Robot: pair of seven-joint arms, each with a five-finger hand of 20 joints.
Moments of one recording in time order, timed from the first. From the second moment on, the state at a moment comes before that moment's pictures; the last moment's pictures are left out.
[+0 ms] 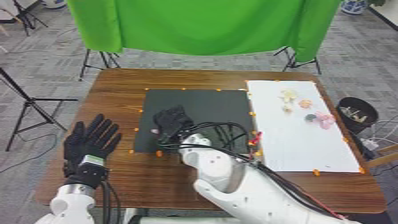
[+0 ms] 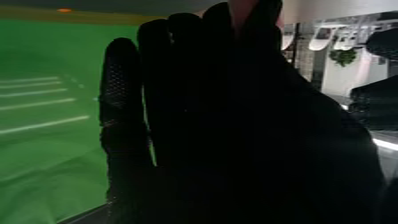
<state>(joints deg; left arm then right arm) 123.9 -54.5 -86.6 -122.2 7.5 18.5 25.0 -64.1 -73.8 29.3 -92.1 -148.6 -4.4 21.5</state>
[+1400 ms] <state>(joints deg) 126.0 -56.4 -88.7 -122.1 7.0 16.3 26.2 -79.7 -50.2 67.0 -113.9 -131.9 -1.0 43.1</state>
